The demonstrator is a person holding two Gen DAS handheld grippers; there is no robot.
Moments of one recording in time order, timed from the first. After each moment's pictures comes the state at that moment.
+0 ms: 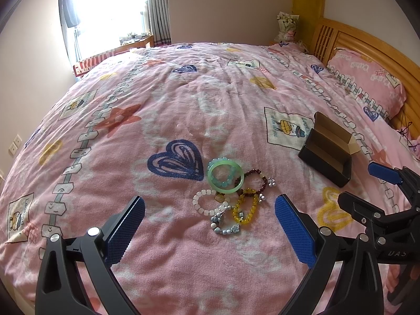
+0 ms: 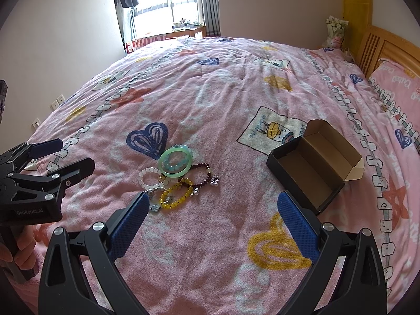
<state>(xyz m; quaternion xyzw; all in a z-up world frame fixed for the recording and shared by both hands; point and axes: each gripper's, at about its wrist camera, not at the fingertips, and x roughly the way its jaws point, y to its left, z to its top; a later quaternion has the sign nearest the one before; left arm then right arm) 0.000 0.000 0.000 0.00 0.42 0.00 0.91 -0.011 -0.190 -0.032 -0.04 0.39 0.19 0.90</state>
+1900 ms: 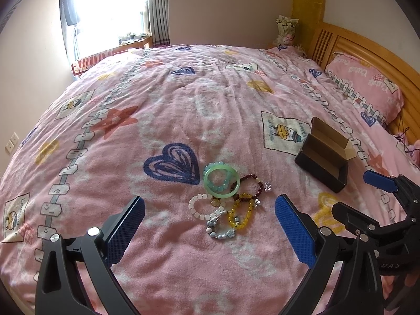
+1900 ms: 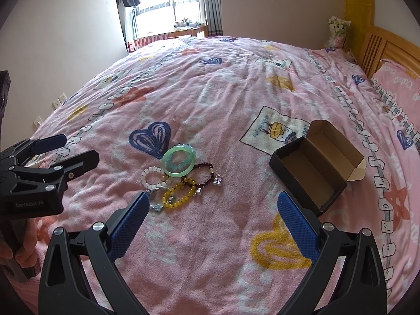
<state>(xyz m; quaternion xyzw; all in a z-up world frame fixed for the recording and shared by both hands) 0.005 -0.003 0.003 -0.01 0.41 -0.01 0.91 -0.003 -0.192 -0.031 -0.03 0.39 0.20 0.90</state>
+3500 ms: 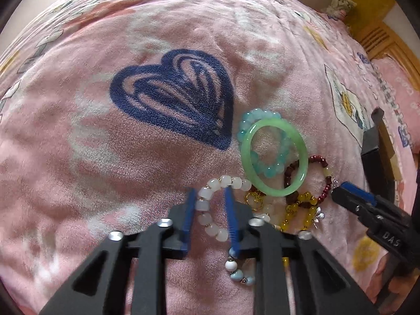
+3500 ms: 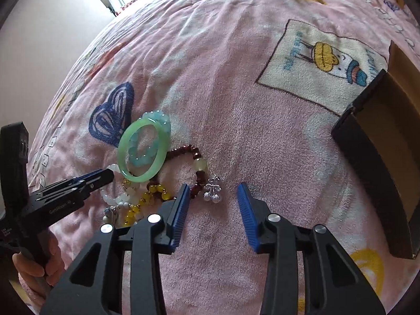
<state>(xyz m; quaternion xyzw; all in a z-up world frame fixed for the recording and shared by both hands) 0.105 0.046 -0.144 -0.14 0.56 0.03 0.81 0.158 -0.174 -0.177 0.04 0.55 0.23 0.80</state>
